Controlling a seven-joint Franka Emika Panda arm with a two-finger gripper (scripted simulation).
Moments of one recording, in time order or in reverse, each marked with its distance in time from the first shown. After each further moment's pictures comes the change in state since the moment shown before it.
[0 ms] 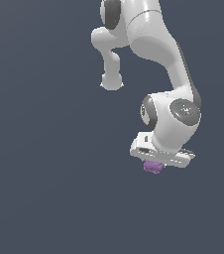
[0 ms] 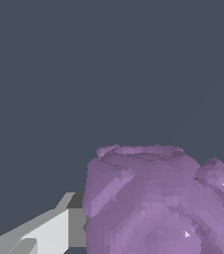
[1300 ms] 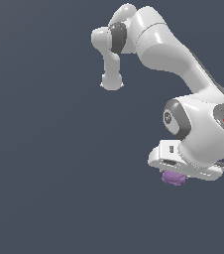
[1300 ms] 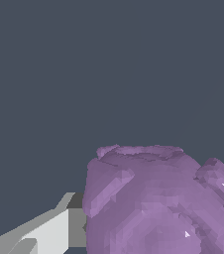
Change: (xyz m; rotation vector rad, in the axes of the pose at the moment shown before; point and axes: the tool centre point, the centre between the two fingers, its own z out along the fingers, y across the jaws) arm 0.037 -0.066 -0.030 0.000 0.000 0.000
